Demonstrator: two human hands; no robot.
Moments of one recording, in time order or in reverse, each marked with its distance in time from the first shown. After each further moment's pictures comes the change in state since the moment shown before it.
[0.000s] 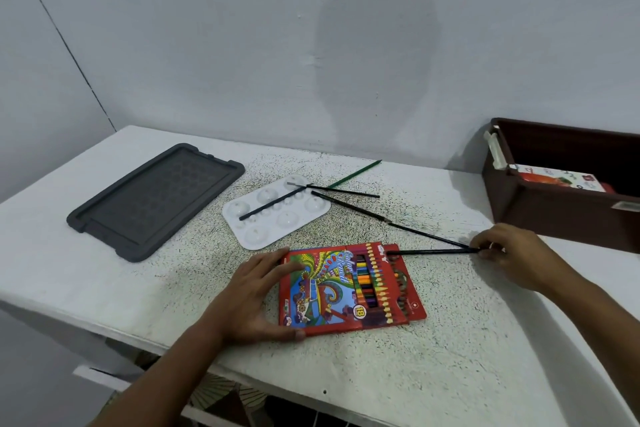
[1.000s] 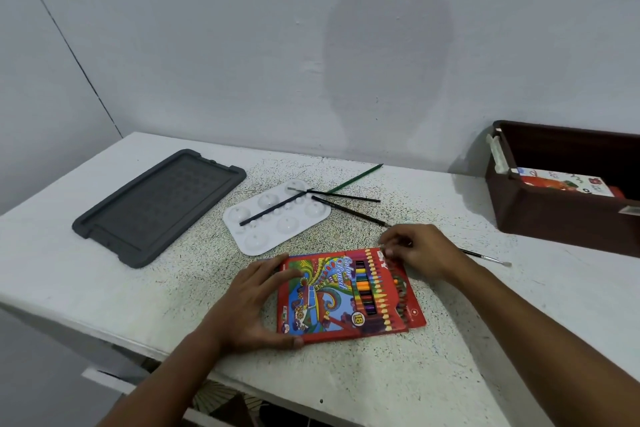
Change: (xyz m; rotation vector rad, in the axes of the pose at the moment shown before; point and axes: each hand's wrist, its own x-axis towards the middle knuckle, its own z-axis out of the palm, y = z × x) left_hand -0.001 0.000 0.001 0.017 -0.051 -0.050; right_hand 0.047 -0.098 0.048 0.520 -0.240 -0.003
